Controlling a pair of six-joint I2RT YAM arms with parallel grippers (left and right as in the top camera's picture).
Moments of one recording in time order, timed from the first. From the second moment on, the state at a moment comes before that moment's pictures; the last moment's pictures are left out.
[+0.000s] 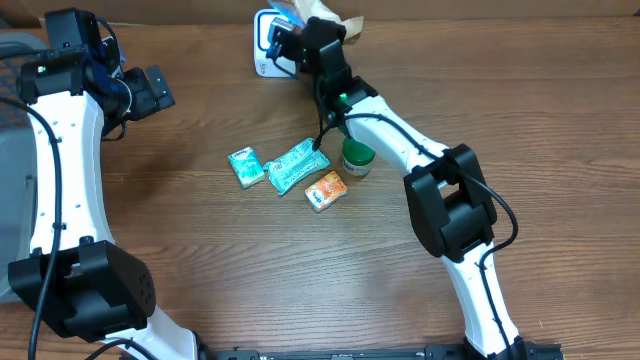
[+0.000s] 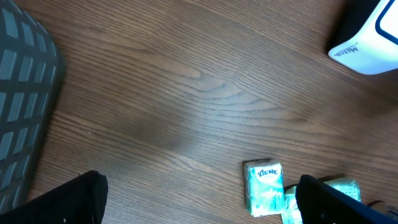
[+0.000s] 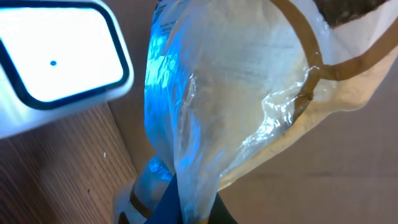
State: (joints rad) left arm 0.22 1.83 1.81 -1.12 0.07 -0.24; right arm 0.54 2.38 1.93 0.16 0.40 -1.12
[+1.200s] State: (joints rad) left arm 0.22 1.83 1.81 -1.12 0.07 -0.24; right arm 0.30 1.91 1.93 -0.51 -0.02 -0.25
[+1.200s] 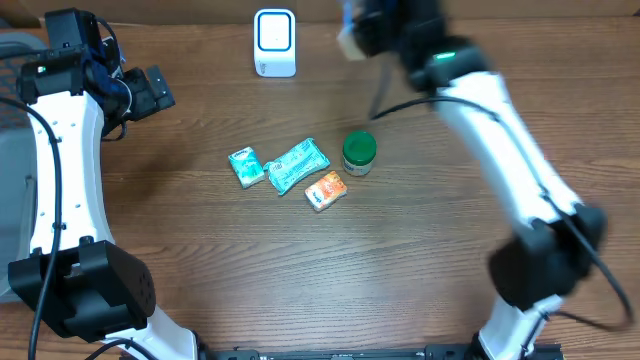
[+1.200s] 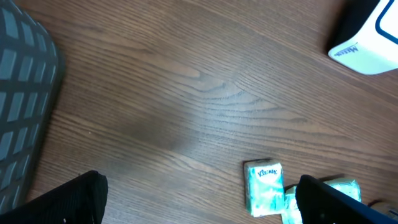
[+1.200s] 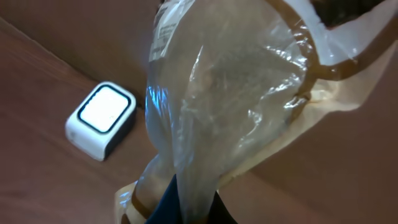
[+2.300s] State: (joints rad) left arm 0.22 1.83 1.81 -1.12 0.07 -0.24; right arm -0.21 2.01 1.65 -0.99 -0.39 -0.06
